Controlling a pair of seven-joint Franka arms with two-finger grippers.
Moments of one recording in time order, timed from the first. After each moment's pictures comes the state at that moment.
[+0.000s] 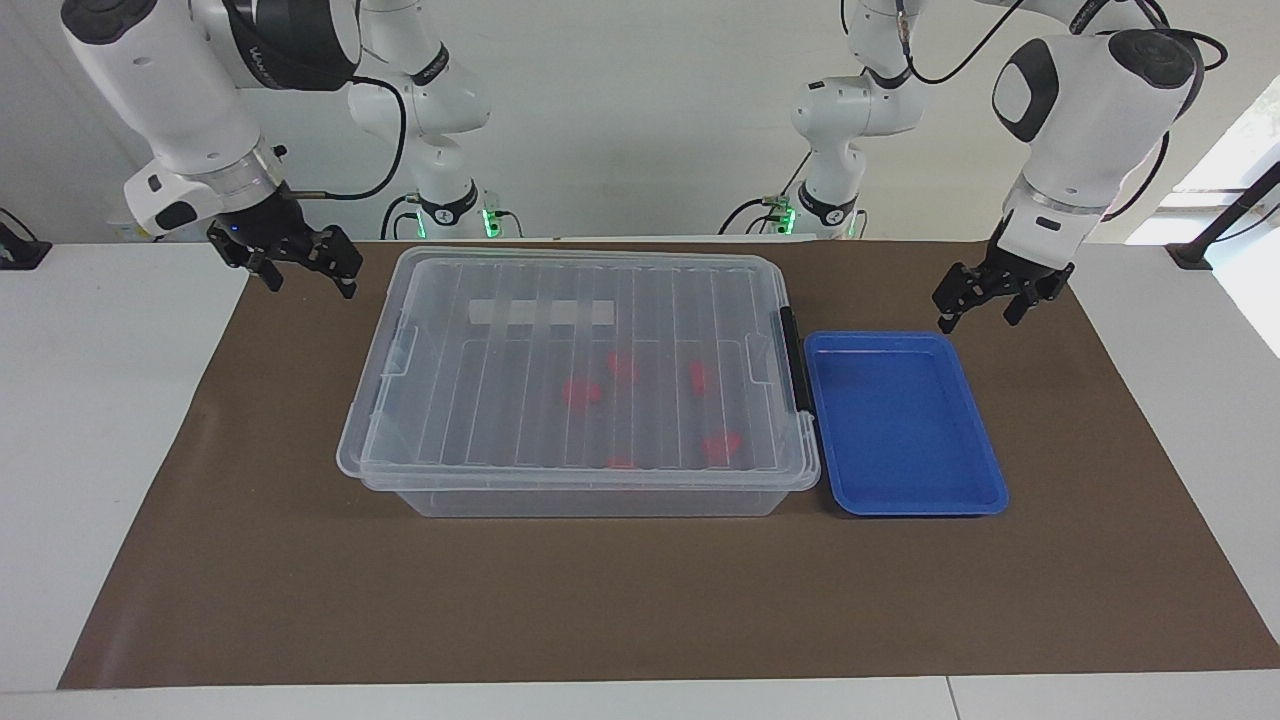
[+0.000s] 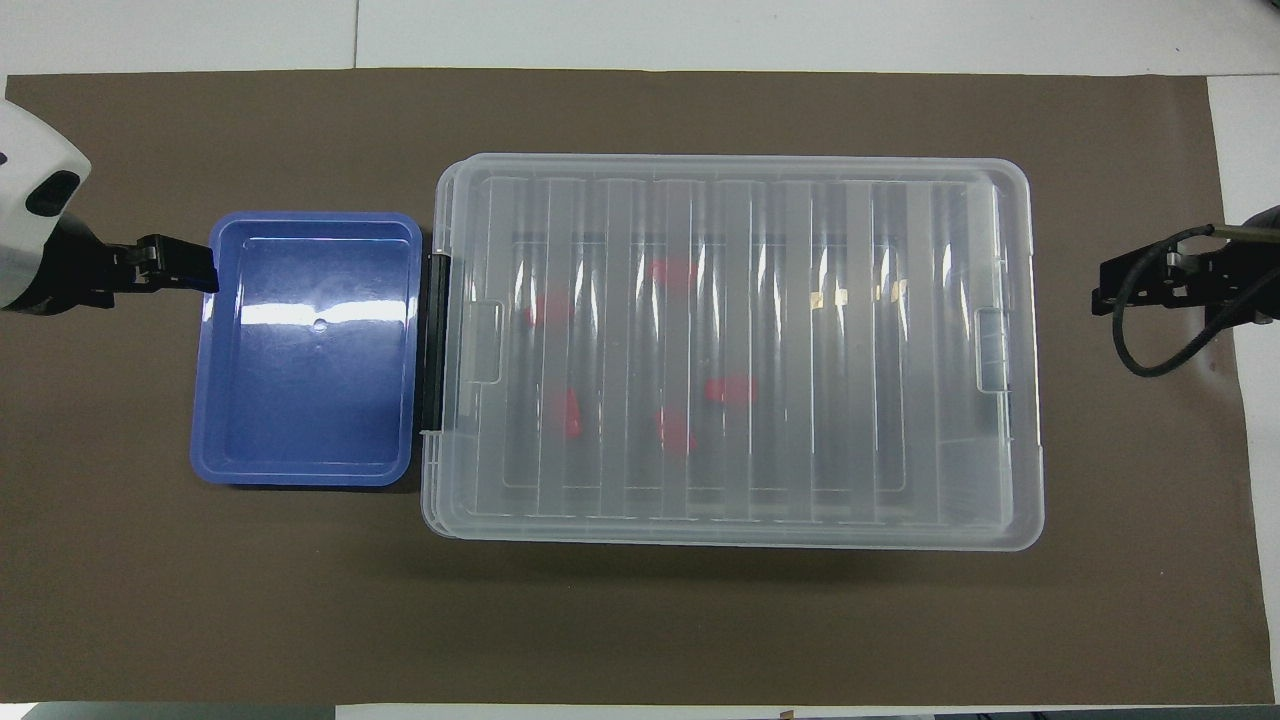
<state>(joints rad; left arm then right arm) 0.00 -0.02 -0.10 -1.77 0.00 1.83 -0.15 0.06 0.00 -0.09 -1.63 0.02 1.58 0.13</state>
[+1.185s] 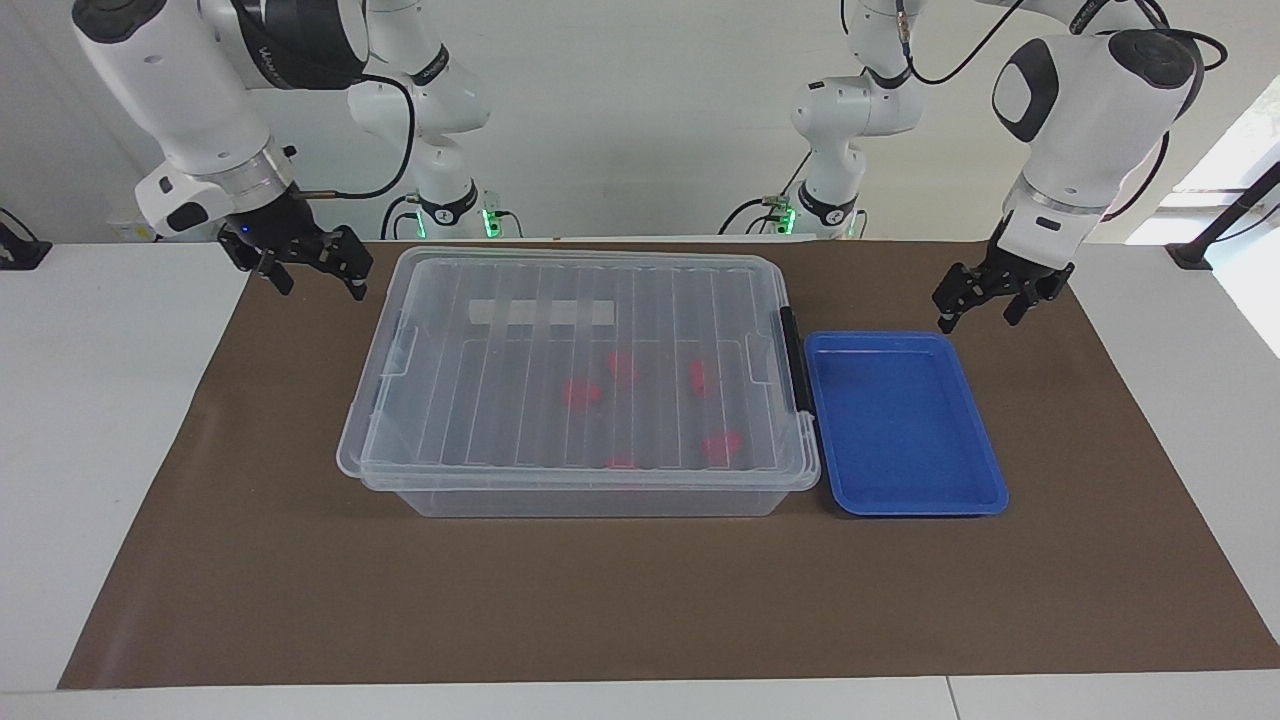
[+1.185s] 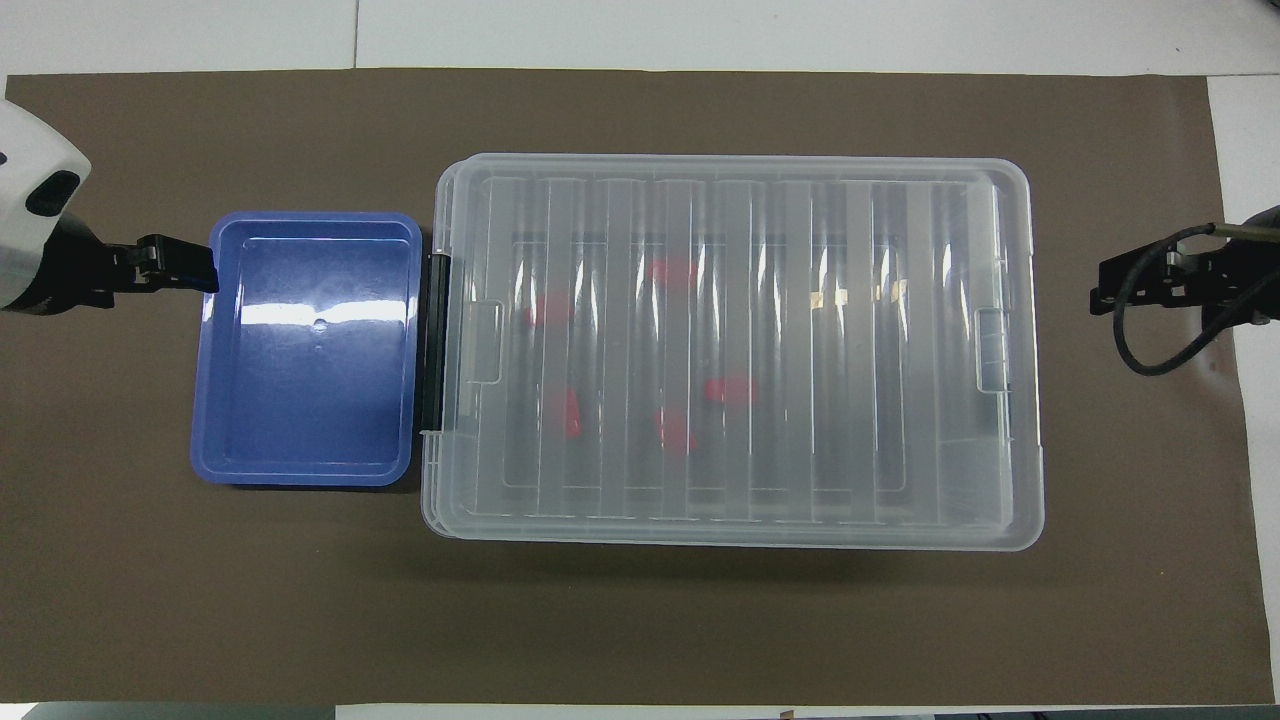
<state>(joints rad) 0.00 -0.02 -0.10 -1.77 0.00 1.83 -0.15 0.06 0.00 -0.05 -1.64 0.04 1.64 0.14</state>
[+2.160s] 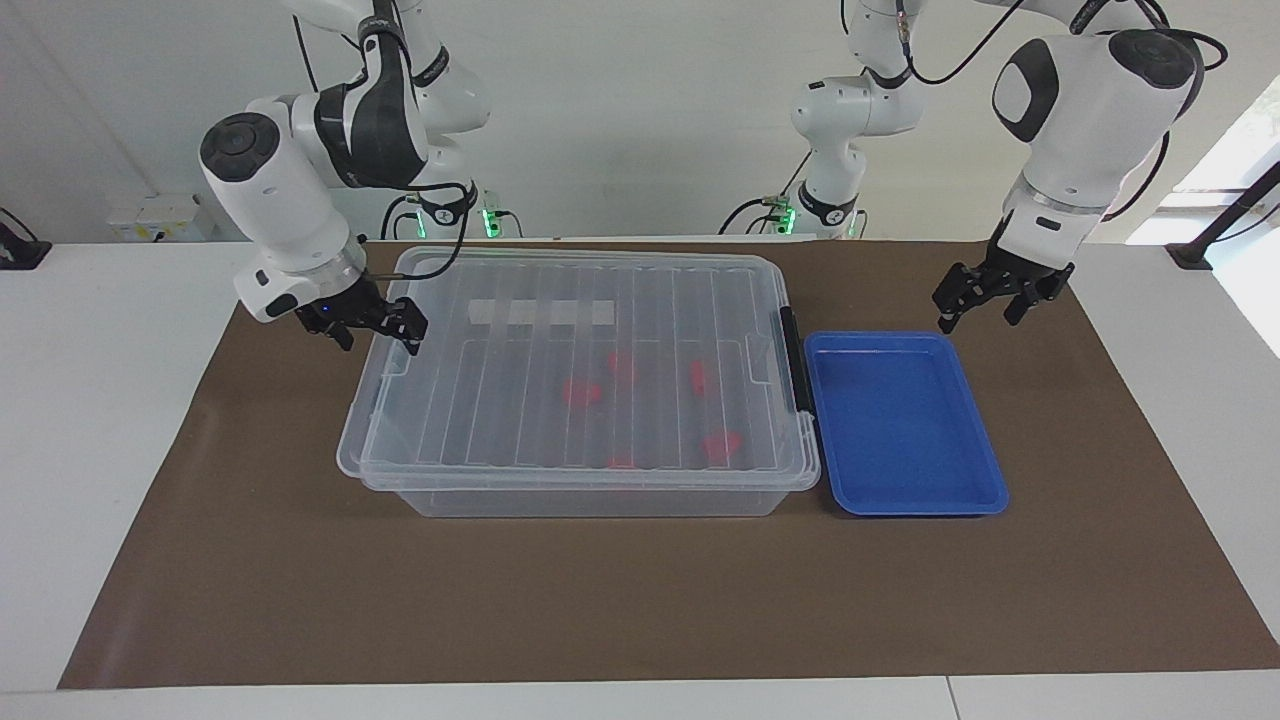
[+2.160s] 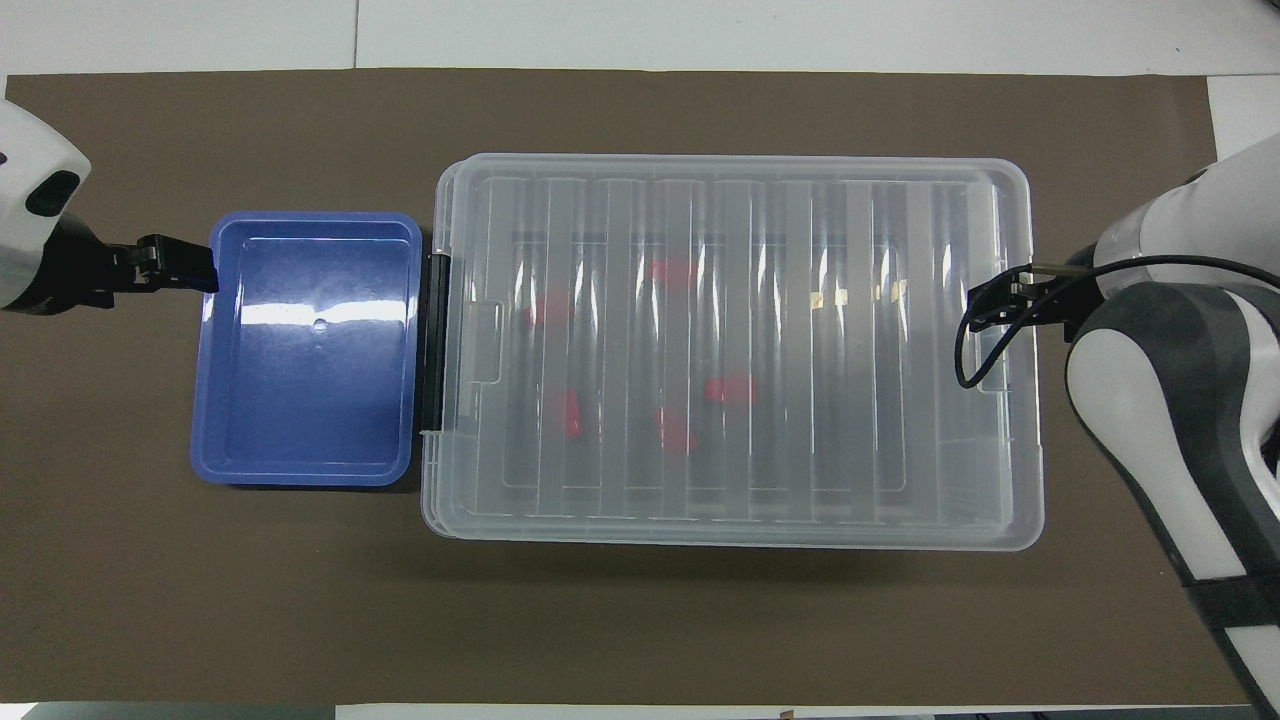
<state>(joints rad) 0.00 -0.02 -0.10 -1.77 0.00 1.83 -0.15 0.06 0.03 -0.02 -1.89 0.04 1.85 0.16</state>
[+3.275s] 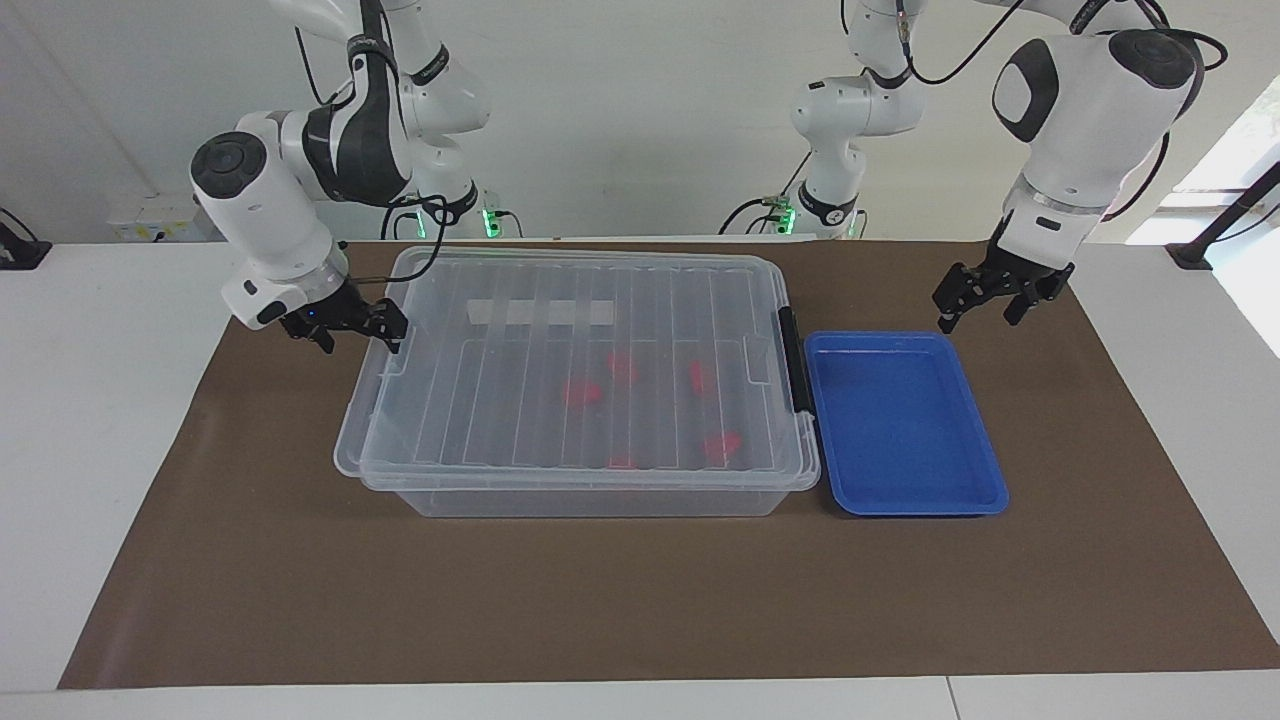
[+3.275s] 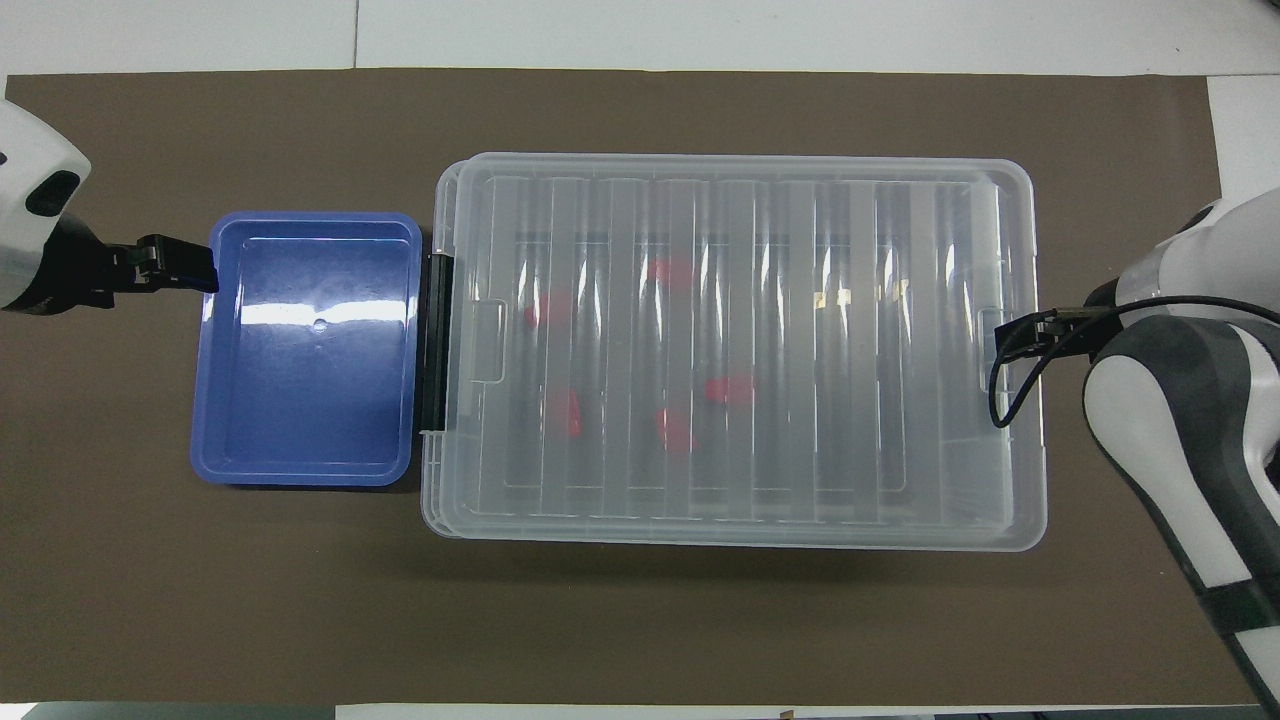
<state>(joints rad) 0.00 -0.02 -0.10 -1.77 0.00 1.83 -0.15 0.03 0.00 -0.06 -2.00 0.00 1.91 0.00</state>
